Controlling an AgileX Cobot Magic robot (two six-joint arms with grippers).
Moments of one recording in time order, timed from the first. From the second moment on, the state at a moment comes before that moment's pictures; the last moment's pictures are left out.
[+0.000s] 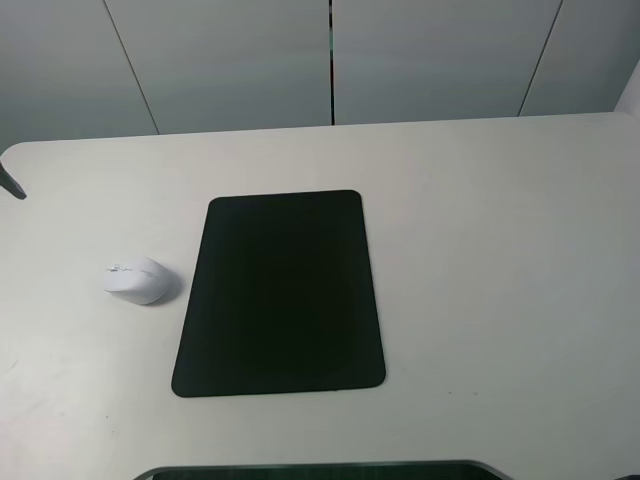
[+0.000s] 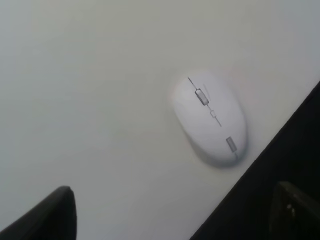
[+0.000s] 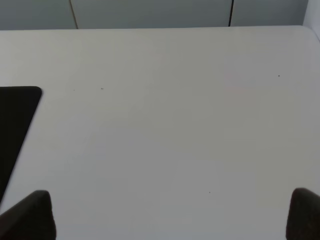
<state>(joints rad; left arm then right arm) 0.00 1.20 -0.85 -0.01 0.99 -0.81 0.04 0.00 -0.50 0.01 1.10 0.02</state>
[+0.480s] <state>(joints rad) -0.07 1.40 -0.81 -0.06 0.81 -0.96 0.04 0.00 -0.50 0.01 1.10 0.02</state>
